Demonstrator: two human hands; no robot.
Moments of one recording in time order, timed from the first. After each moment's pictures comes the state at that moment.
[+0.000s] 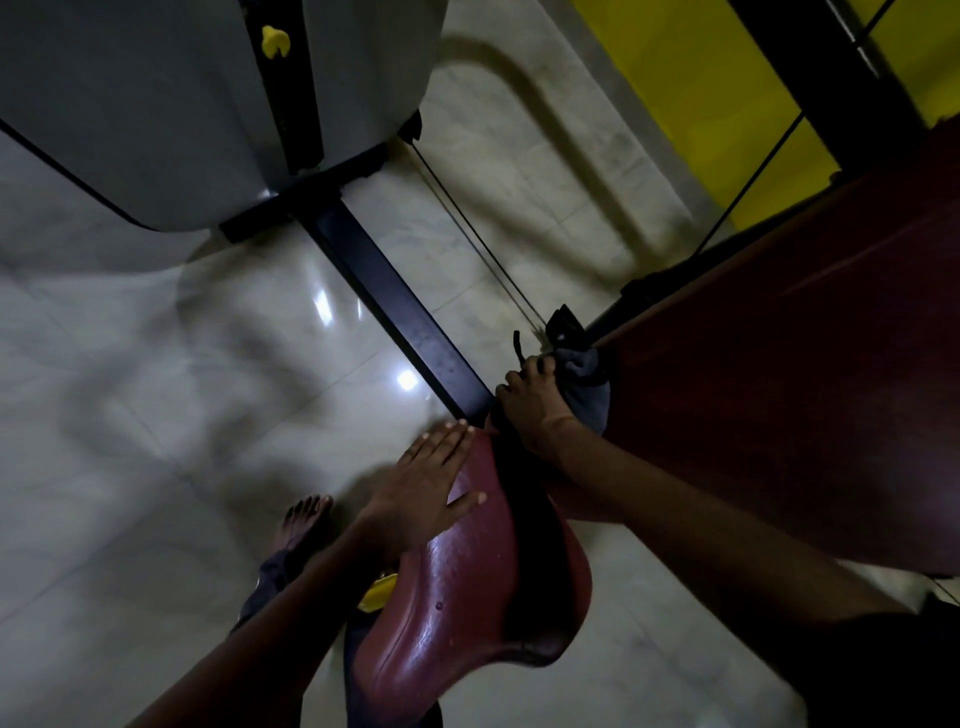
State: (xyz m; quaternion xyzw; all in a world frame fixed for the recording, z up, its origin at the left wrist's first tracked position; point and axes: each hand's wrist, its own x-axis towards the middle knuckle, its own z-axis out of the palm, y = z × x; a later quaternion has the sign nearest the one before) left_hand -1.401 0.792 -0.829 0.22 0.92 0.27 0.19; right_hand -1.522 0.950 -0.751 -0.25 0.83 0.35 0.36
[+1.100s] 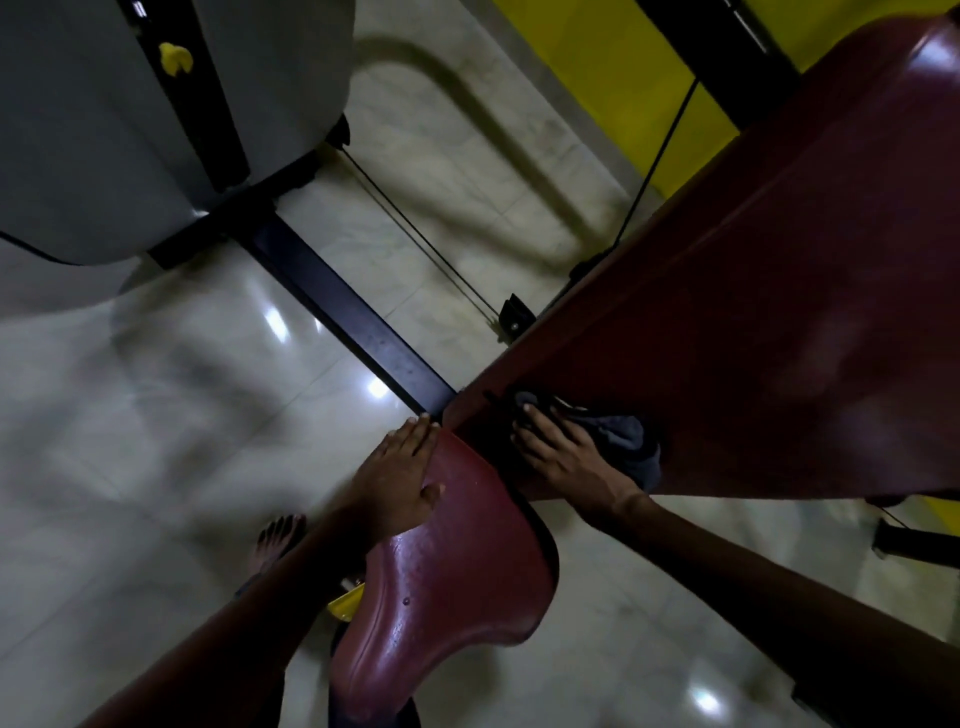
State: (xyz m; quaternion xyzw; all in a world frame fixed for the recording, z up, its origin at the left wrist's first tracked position) left_hand -1.417 0.808 -0.809 0.22 0.90 0.24 0.29; right_hand -1.423 1.067 -0.706 -0.34 0.86 0.27 0.26
